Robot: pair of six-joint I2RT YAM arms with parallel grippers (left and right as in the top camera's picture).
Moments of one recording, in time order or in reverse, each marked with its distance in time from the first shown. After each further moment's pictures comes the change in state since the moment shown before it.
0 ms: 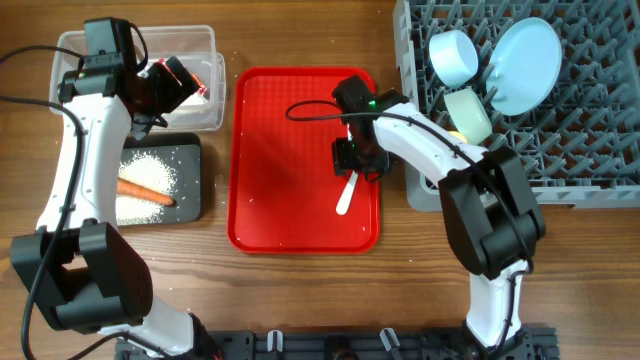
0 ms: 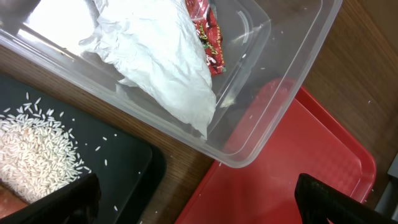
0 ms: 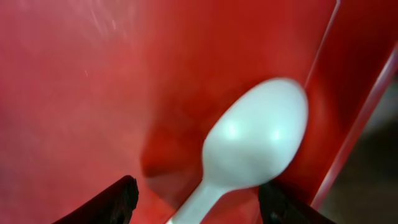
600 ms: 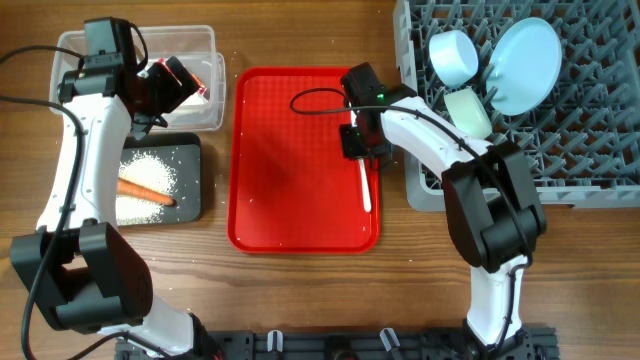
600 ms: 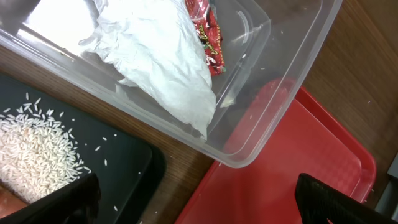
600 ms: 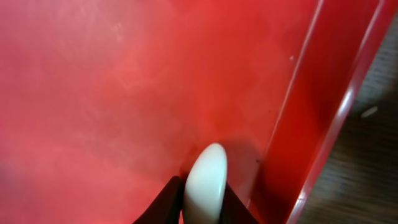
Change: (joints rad) left arm 0.000 0.000 0.000 0.000 0.000 0.000; right arm -0.037 0.024 0.021 0.092 0.029 -0.103
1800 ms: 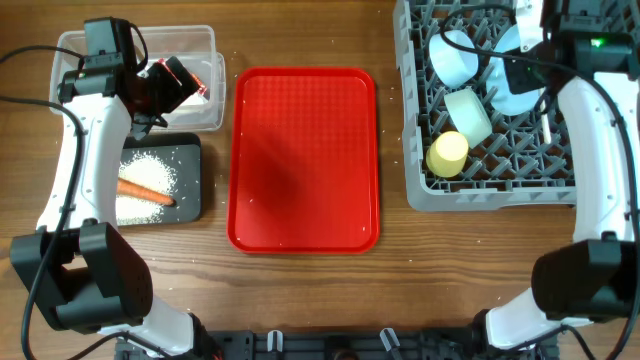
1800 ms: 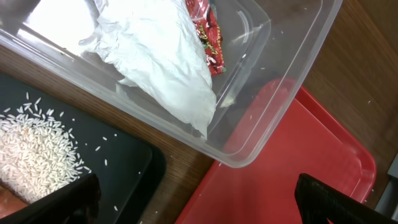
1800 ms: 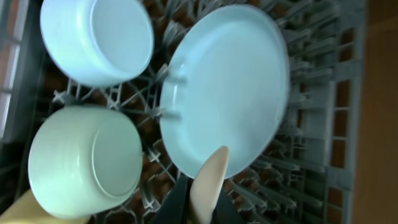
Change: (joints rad) left arm 0.000 0.000 0.000 0.000 0.000 0.000; right arm -0.529 -0.359 0.275 -0.266 0.267 -0.644
